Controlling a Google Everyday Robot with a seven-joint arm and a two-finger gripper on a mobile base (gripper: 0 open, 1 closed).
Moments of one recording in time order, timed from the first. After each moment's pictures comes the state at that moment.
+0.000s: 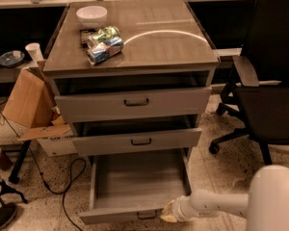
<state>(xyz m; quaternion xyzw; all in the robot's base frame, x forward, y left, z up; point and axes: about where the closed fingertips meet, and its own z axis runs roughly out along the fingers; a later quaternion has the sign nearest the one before) 0.458 -0.107 0.181 -0.52 0.80 0.20 0.22</state>
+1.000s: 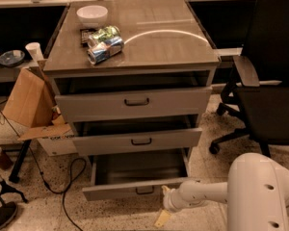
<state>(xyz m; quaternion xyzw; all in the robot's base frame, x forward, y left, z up) 0.485 -0.081 0.174 -0.55 0.78 0.19 0.21</state>
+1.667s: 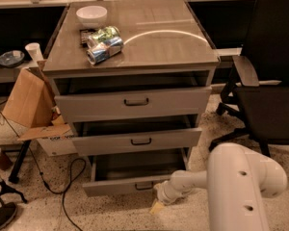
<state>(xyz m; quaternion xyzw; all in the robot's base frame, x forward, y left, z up) 0.516 -0.056 0.171 -0.58 0.77 0.19 0.18</state>
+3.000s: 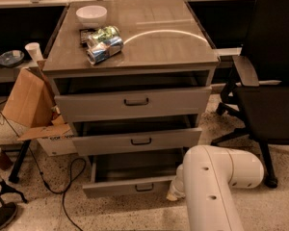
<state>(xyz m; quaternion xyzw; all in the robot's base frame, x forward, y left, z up) 0.558 -0.142 0.109 -0.54 0.83 0.12 0.08</state>
